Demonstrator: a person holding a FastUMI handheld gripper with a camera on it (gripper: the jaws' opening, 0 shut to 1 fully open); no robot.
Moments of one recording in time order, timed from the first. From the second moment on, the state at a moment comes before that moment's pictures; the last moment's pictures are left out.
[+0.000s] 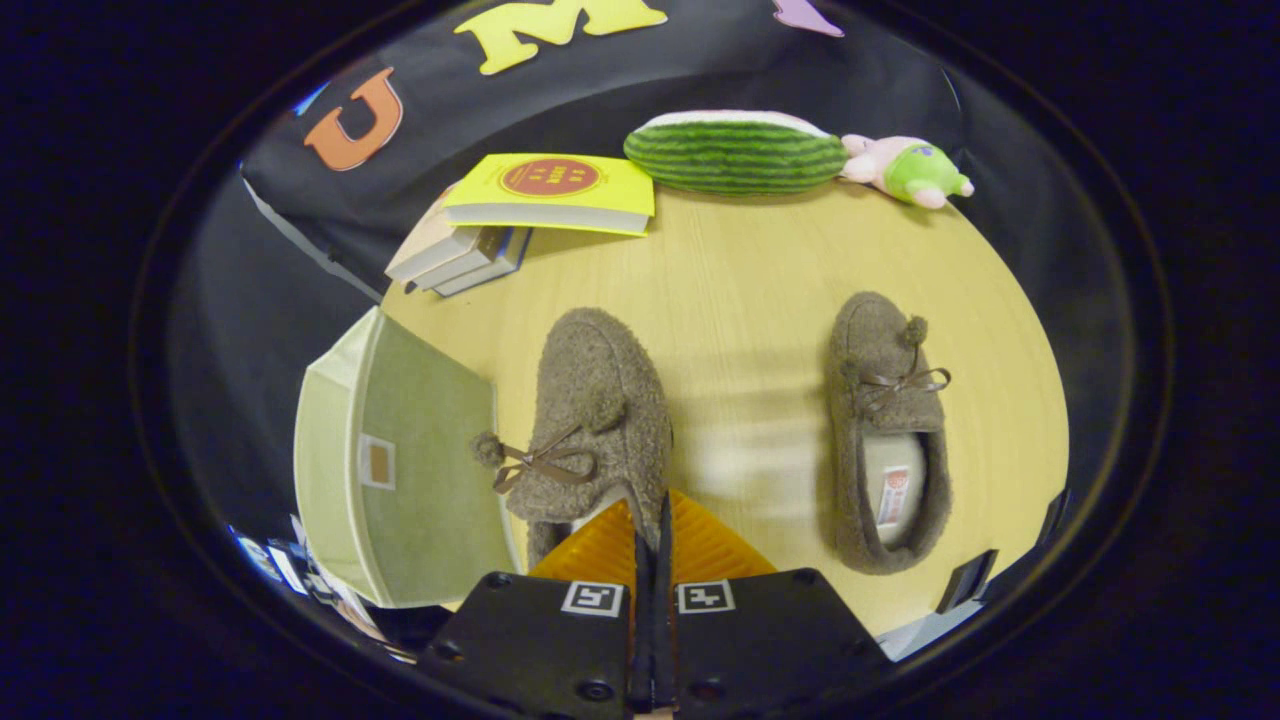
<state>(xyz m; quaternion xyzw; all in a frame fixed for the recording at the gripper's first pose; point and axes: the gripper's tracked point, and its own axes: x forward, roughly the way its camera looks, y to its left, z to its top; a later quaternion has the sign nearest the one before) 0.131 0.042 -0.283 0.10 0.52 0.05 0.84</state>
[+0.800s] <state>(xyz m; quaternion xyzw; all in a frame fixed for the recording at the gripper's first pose) 0.105 0.208 -0.165 0.11 0.47 0.11 0.87</state>
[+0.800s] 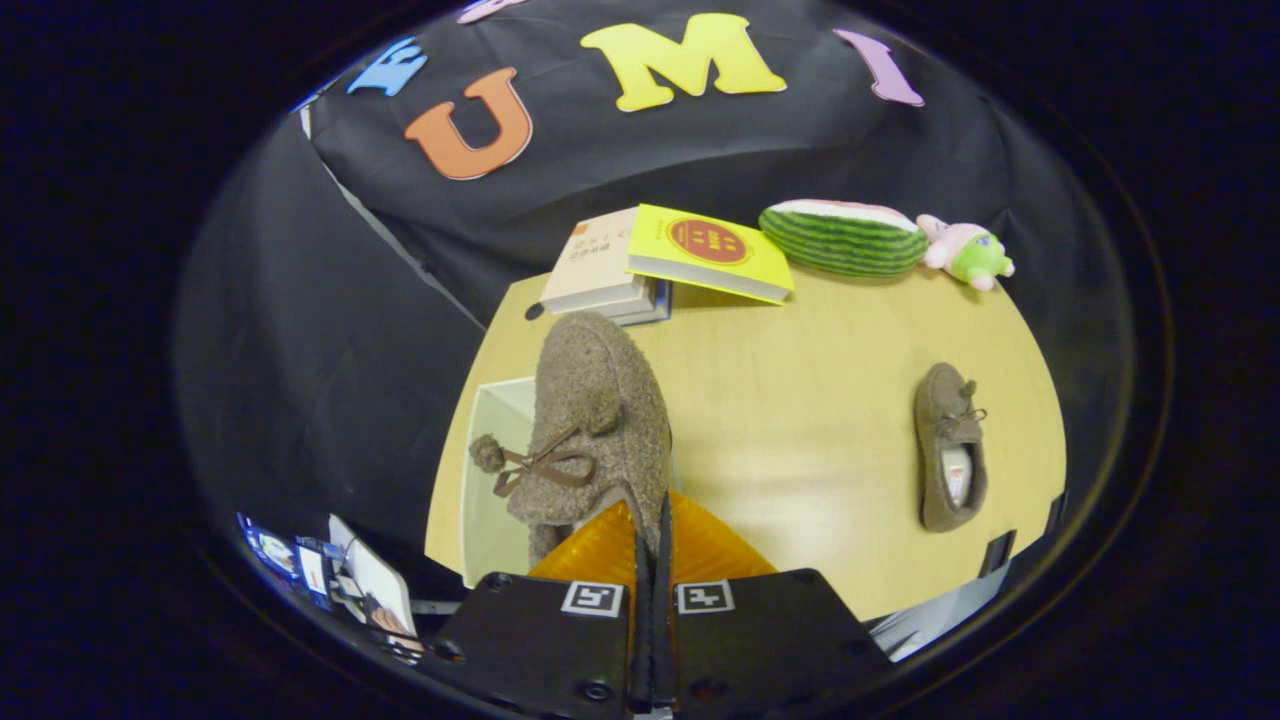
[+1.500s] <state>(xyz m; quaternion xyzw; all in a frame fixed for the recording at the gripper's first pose) 0.112 0.331 -0.235 0.10 0.45 0.12 0.88</state>
